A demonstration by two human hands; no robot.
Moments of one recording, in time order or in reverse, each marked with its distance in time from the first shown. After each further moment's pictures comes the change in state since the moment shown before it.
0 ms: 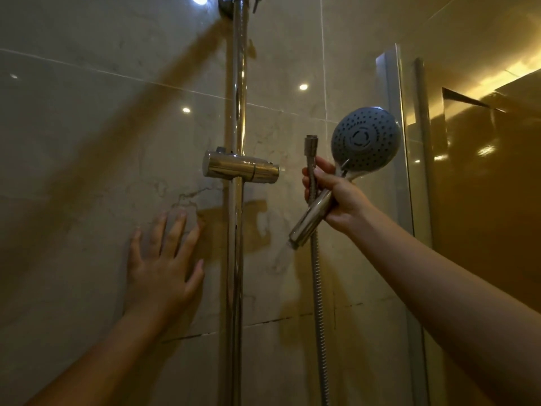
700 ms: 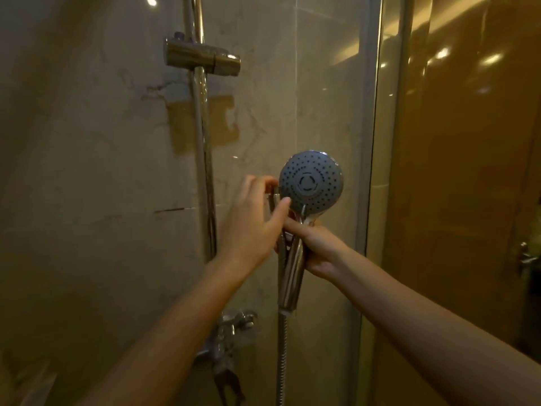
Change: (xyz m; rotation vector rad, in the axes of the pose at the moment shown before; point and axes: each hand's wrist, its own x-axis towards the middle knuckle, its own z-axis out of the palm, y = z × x) left_hand -0.086 0.179 -0.116 -1.001 -0.162 -0.116; right_hand -0.203 0.096 -0.093 -0.067 0.053 0.509
